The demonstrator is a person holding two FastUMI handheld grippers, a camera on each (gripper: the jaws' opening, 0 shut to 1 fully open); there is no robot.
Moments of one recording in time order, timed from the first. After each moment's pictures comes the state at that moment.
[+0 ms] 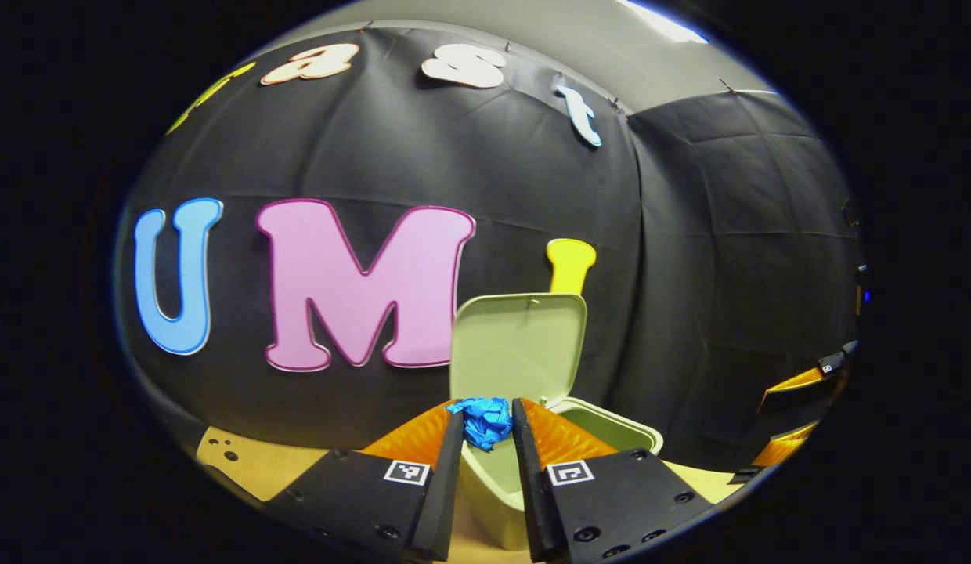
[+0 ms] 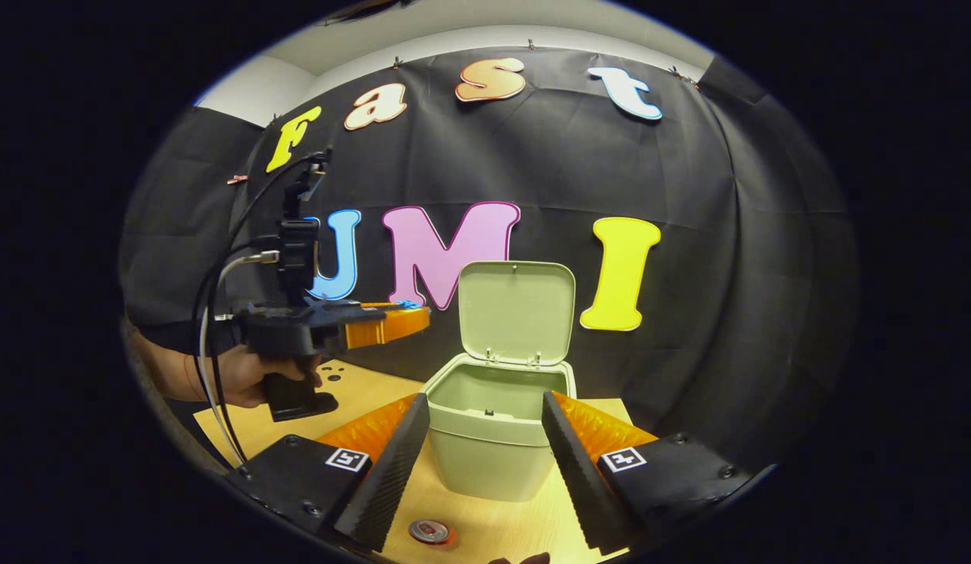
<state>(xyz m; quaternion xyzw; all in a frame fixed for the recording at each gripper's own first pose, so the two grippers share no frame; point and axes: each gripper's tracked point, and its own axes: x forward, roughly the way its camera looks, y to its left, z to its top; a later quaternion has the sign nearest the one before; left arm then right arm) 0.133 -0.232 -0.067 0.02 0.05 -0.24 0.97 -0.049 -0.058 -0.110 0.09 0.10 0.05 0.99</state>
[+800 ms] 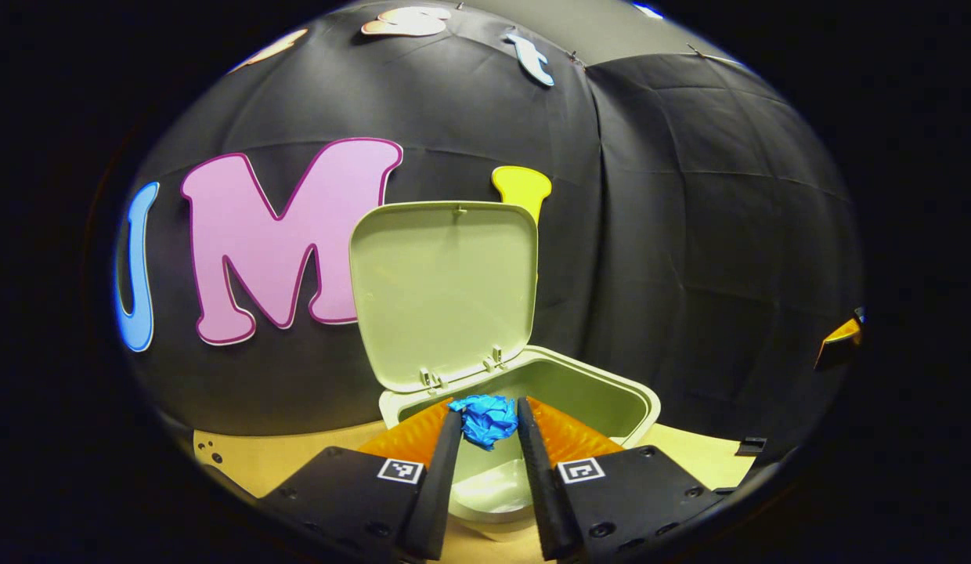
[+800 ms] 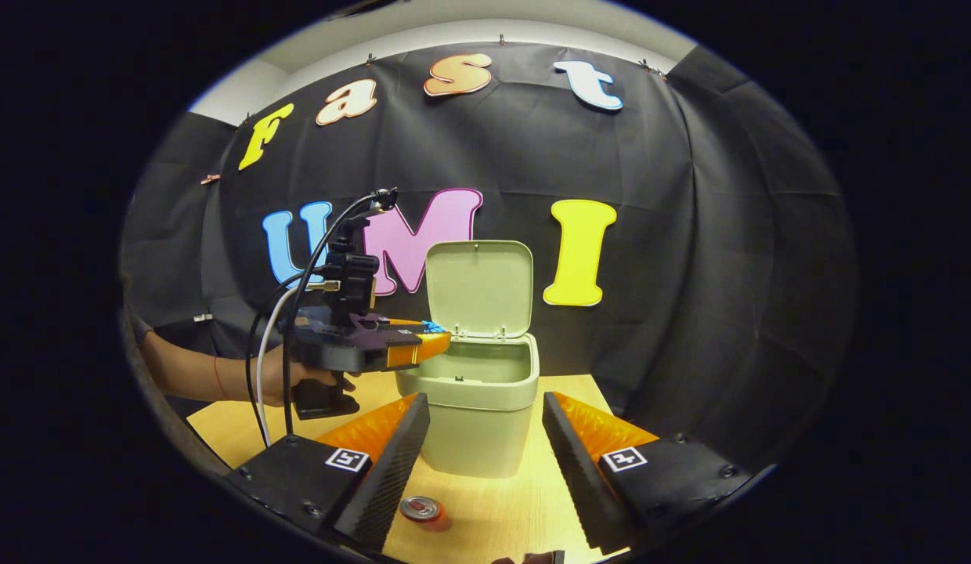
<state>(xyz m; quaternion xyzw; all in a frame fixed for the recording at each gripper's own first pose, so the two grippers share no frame) 0.146 -0.287 -0.145 0.07 0.13 -0.28 0.95 -0.090 -0.079 -0.132 0.10 0.13 -0.01 0.99</state>
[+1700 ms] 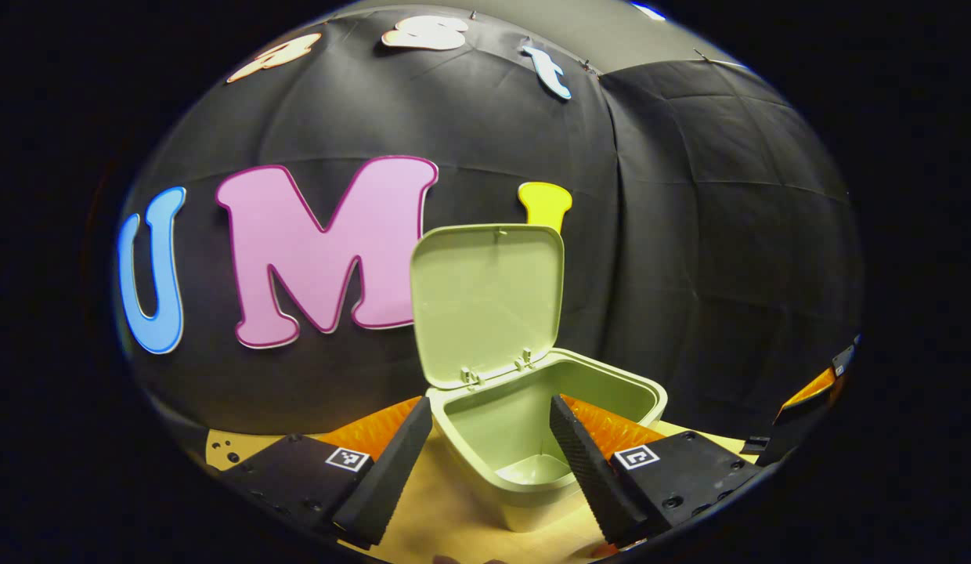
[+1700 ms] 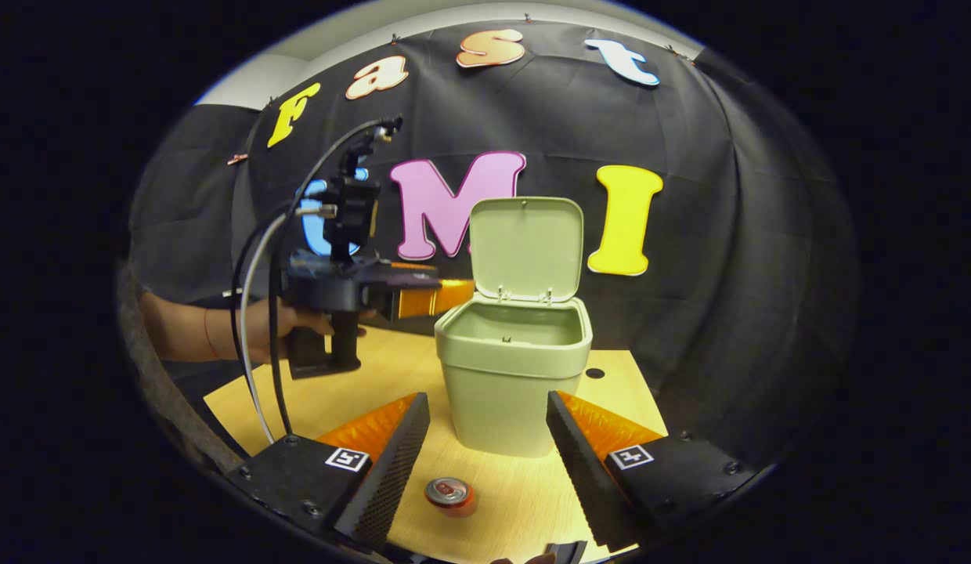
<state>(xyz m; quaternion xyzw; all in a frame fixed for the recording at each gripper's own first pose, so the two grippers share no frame) 0.123 -0.231 -0.110 0.07 0.10 -0.24 0.96 -0.093 -0.018 -0.178 0.10 0.19 0.08 0.97</state>
